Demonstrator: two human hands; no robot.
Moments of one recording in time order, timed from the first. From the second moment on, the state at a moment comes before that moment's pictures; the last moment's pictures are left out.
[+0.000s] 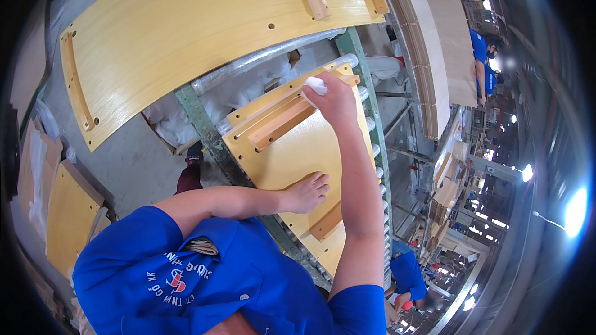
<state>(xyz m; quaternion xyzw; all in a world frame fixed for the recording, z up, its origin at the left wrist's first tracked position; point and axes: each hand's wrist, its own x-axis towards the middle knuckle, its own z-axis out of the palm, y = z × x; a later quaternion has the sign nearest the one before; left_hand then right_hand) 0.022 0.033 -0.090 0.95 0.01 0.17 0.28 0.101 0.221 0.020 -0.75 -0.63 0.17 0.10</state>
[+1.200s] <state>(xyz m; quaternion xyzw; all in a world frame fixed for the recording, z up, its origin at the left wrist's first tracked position) 0.023 0.048 -0.078 0.94 -0.03 0.09 0.33 0.219 0.298 0.011 -0.84 -0.54 0.04 0.02</state>
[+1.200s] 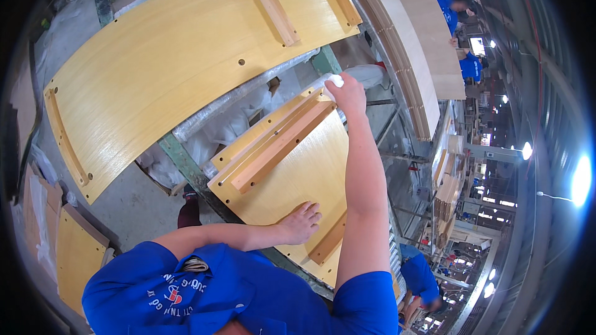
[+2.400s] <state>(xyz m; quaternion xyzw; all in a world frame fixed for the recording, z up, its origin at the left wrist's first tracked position) 0.020 0.043 -0.081 0.94 -0.02 0.11 0.33 0.063 0.225 0.040 -0.71 -0.63 0.30 0.01</state>
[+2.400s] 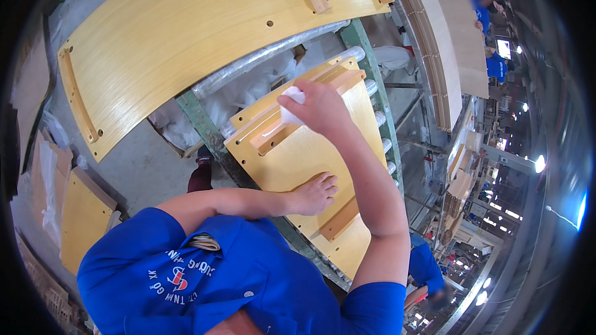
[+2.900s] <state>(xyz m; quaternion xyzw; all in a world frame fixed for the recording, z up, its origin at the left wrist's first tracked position) 0.024 0.043 -0.079 0.94 -0.01 0.09 0.33 0.177 0.285 0.043 -0.78 -0.62 0.05 -0.07</state>
